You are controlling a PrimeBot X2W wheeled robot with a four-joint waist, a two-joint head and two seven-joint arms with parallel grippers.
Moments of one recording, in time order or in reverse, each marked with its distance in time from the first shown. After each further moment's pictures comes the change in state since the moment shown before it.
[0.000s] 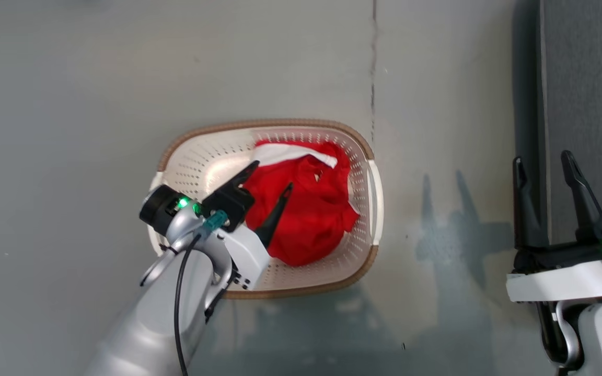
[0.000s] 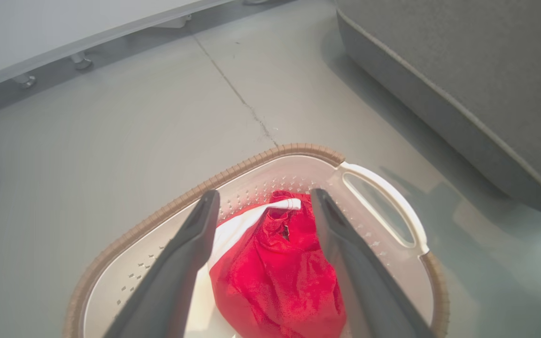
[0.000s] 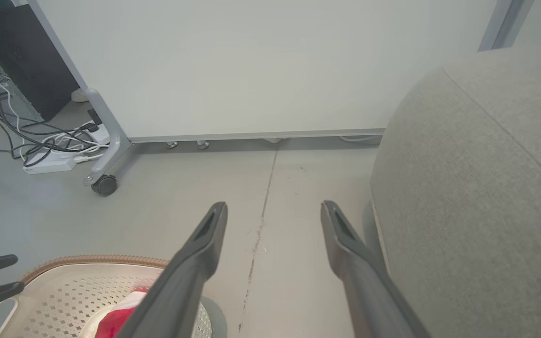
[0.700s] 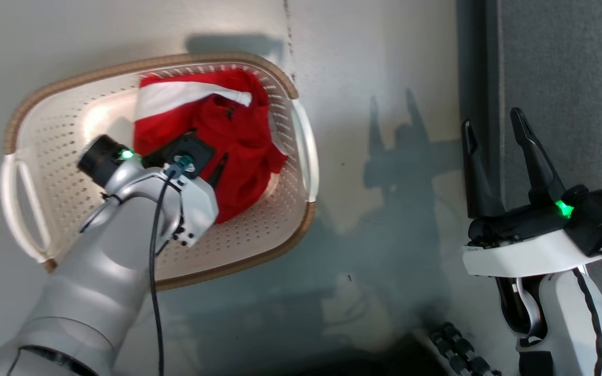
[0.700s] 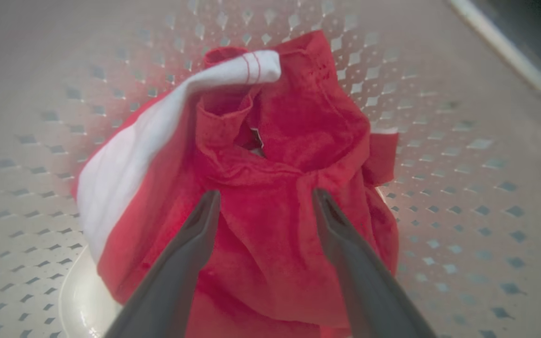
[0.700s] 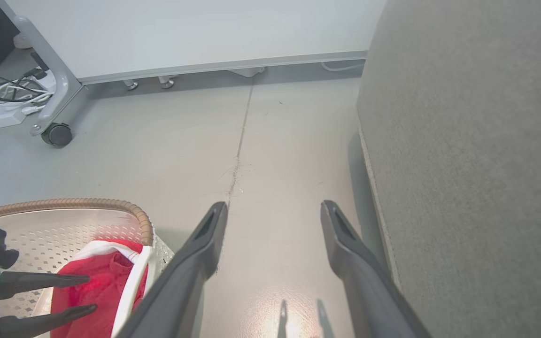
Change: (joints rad) left arm -0.329 0.031 -0.137 0.474 0.047 -0.019 0.002; right arm -0.128 0.046 0.129 -0.011 0.026 0.000 0.000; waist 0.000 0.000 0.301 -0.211
